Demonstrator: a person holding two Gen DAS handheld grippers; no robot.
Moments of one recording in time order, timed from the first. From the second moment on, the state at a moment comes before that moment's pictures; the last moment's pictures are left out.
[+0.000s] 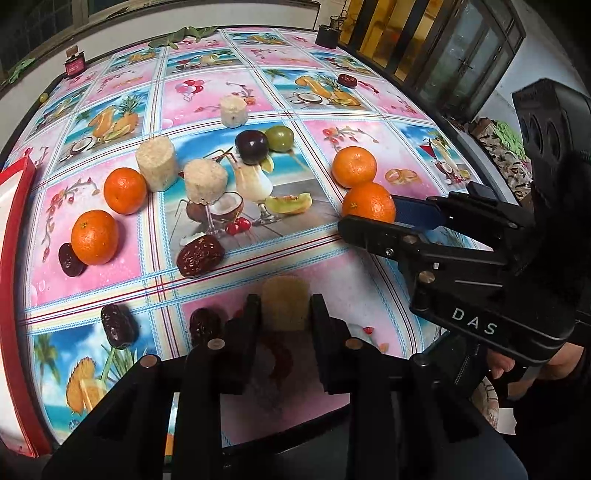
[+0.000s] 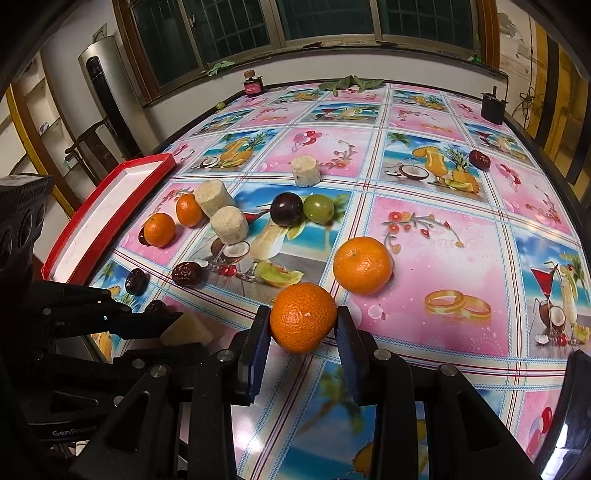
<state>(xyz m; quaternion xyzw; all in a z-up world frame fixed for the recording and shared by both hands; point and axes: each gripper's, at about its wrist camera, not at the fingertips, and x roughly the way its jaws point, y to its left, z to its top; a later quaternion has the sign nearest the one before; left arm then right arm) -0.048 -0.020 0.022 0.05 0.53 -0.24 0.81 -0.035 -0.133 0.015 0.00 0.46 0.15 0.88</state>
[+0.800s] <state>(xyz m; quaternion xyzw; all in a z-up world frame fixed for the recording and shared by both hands) -0.047 0.036 0.049 0.04 0.50 -0.17 0.85 -0.037 -0.076 0.044 -0.04 0.43 0.20 0.88</state>
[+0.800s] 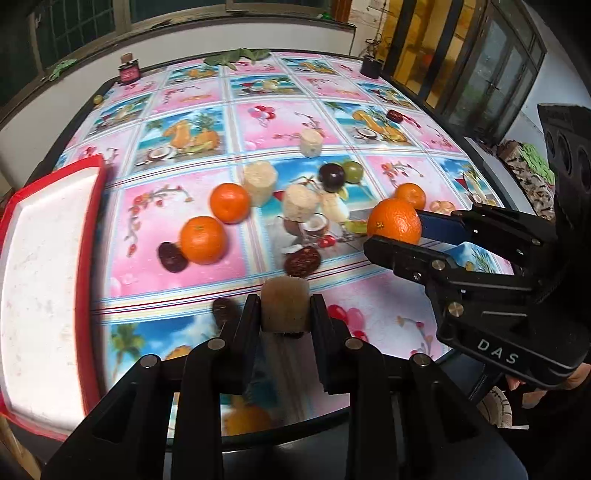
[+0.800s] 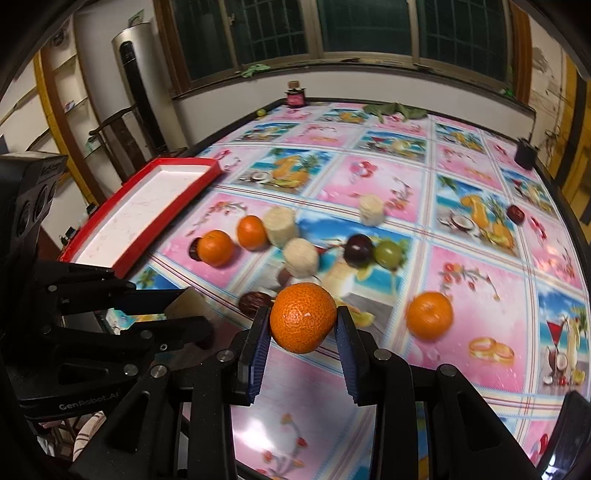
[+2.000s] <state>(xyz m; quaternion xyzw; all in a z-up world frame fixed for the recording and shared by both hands) 0.070 0.289 0.032 -0.11 0.49 0.04 0.86 0.133 0.177 0.028 -0.07 0.45 0.39 0.80</state>
